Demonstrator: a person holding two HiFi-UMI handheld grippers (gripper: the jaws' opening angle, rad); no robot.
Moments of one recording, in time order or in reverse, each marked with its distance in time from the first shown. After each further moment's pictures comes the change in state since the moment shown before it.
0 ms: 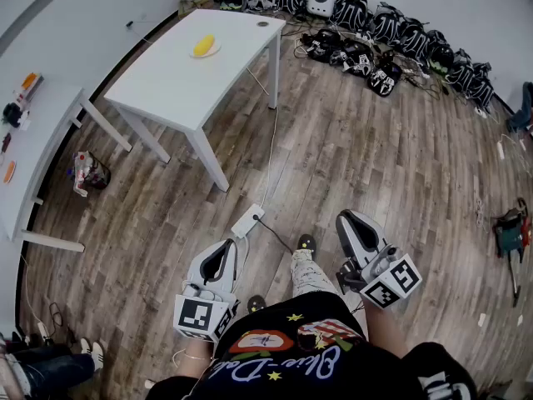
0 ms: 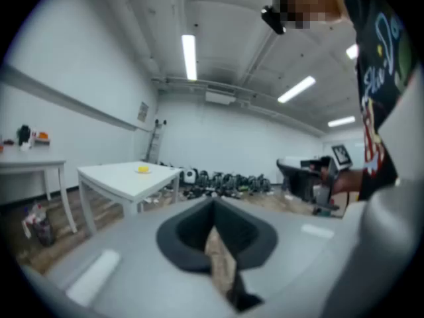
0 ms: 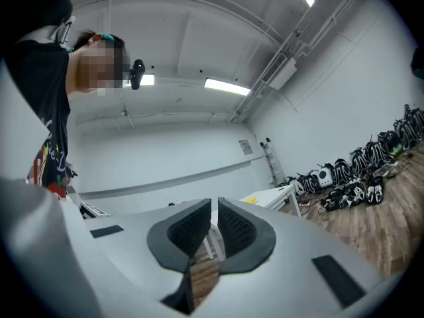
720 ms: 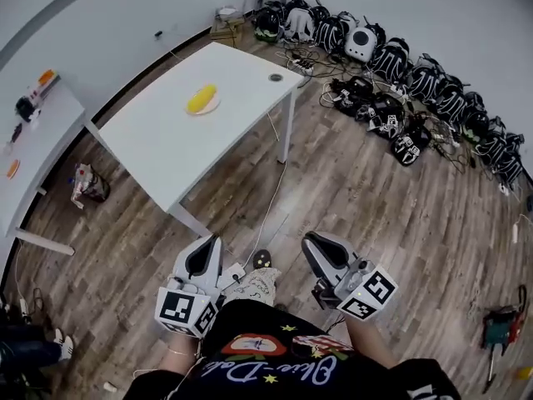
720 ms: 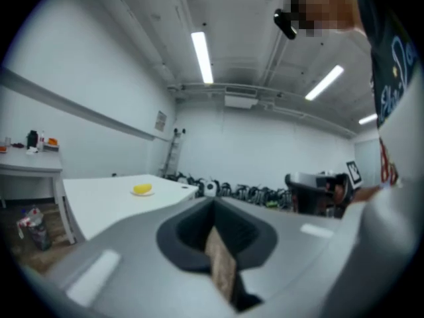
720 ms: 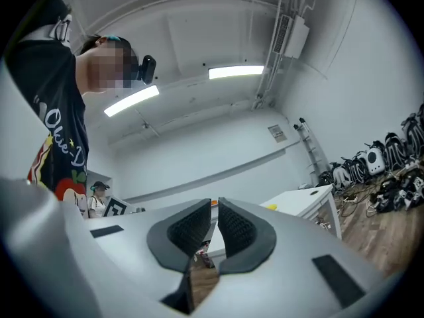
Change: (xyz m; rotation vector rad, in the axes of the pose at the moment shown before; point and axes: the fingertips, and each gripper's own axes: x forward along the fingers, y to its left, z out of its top) left arm 0.304 0.068 0.096 -0.061 -0.072 0.201; right arm 0.190 -0.234 0.051 0.072 0.067 0.381
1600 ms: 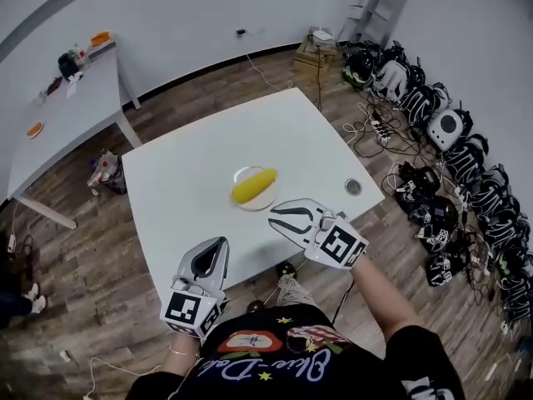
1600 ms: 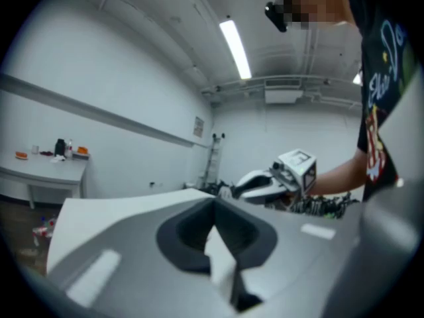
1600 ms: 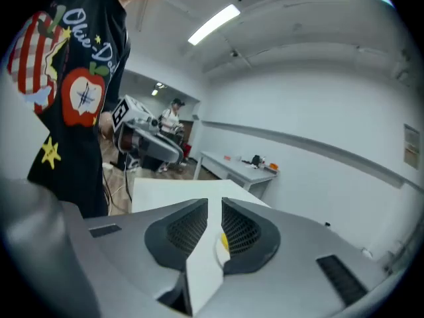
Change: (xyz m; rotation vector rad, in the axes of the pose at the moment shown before) left arm 0.301 0.289 0.051 -0.030 -0.050 0.367; right arm 0.457 -0.294 -0.073 -0.671 0.500 0.791
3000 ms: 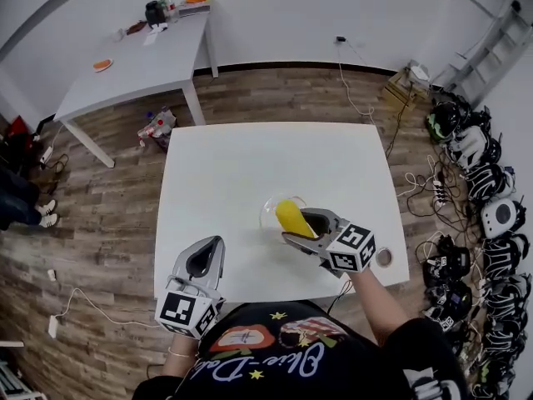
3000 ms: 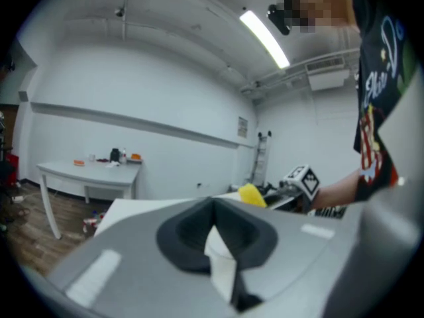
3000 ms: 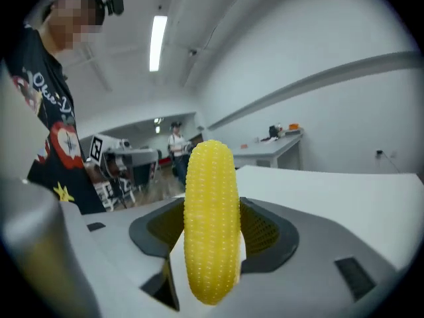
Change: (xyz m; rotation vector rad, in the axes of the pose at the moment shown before) left arm 0.019 0.085 0.012 -0.064 0.015 0.450; right arm 0.091 -0.084 -0.054 0.476 -0.015 0.377
